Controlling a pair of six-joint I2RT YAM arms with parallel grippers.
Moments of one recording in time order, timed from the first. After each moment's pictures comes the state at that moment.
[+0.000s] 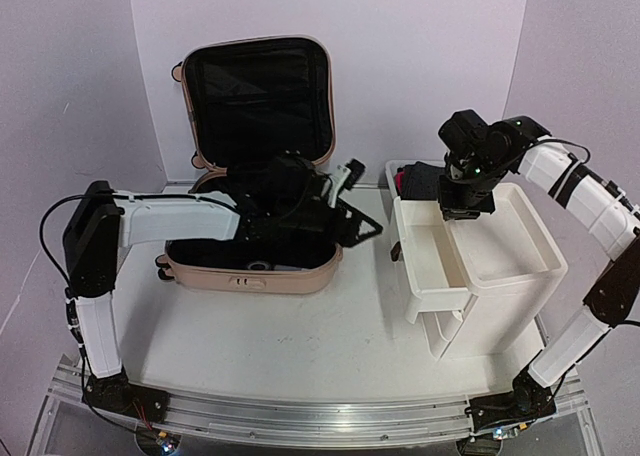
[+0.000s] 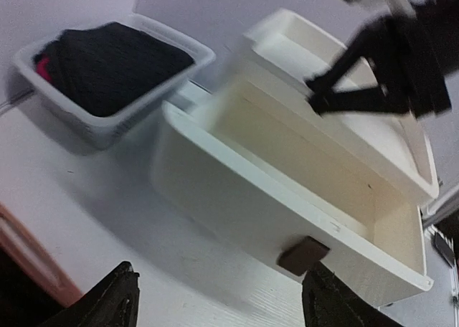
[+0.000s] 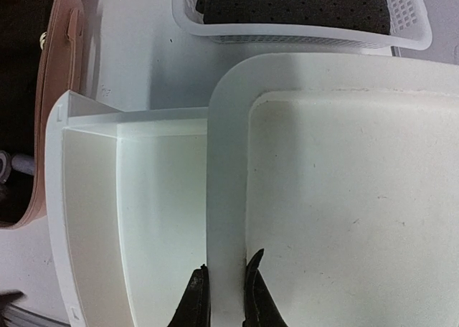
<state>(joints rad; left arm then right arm) -0.92 1.93 1.50 0.08 0.41 -0.23 0.55 1.57 1.66 -1.25 0.22 0.52</state>
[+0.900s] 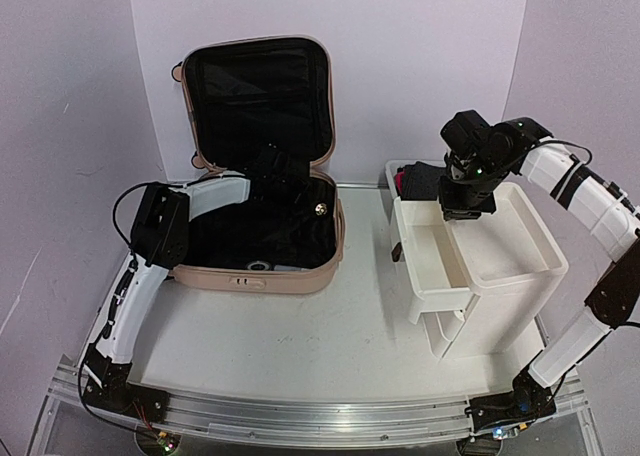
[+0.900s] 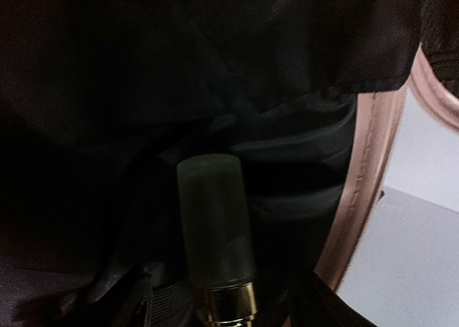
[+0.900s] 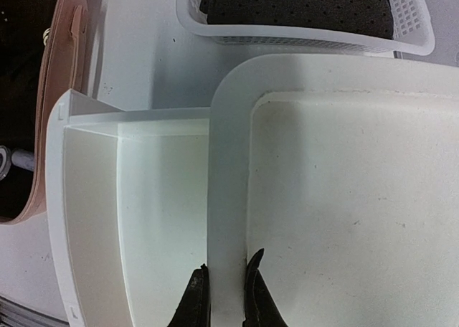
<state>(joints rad) -0.54 2.54 2.20 -0.35 0.28 -1.36 0.54 1.55 1.64 -1.24 0.20 0.49</state>
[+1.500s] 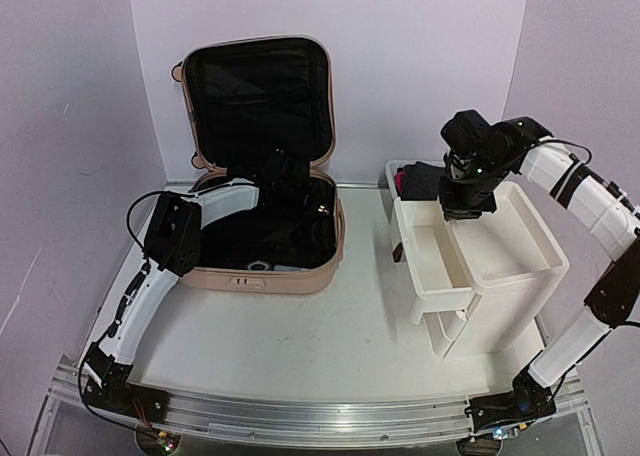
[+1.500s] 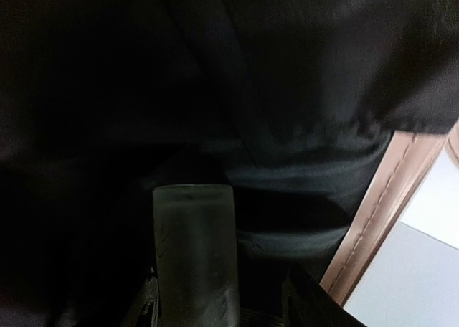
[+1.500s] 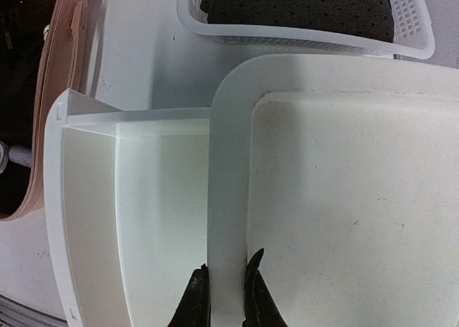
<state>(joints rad) -0.55 2.67 2.37 -0.31 0.30 -1.54 0.54 1.56 1.65 -1.24 0.20 0.46</state>
